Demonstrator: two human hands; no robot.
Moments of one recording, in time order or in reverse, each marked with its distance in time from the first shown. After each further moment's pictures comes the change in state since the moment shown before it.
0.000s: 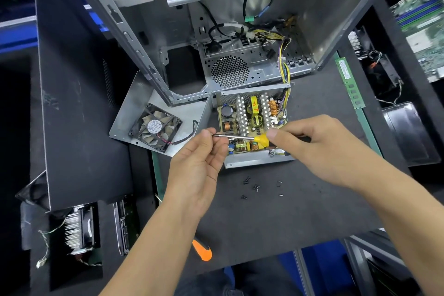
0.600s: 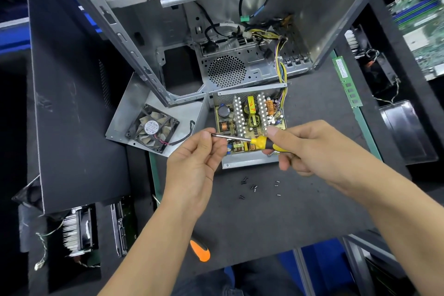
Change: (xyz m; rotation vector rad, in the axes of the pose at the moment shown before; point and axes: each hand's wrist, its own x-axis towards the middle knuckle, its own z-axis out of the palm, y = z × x) left_hand 0.002 -0.004 -0.002 0.092 -0.005 0.081; right_hand 0.001 0.003 0.005 0.413 -0.139 0.248
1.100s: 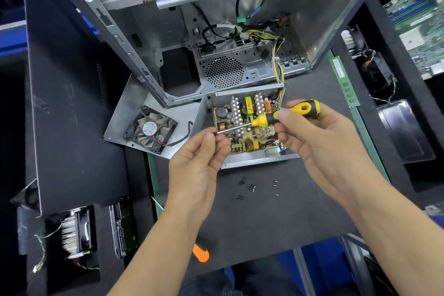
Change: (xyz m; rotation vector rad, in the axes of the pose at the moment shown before) left_hand -0.005 -0.008 0.005 -0.041 -0.055 0.062; right_hand 0.010 0.013 0.011 0.805 0.314 -0.260
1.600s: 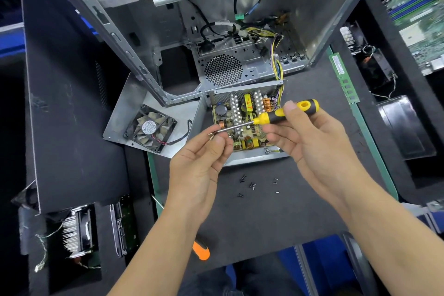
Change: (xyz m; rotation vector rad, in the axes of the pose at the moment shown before) left_hand -0.002 -0.001 -0.003 0.030 -0.087 -0.015; right_hand -0.004 0.010 0.005 0.044 0.005 0.034
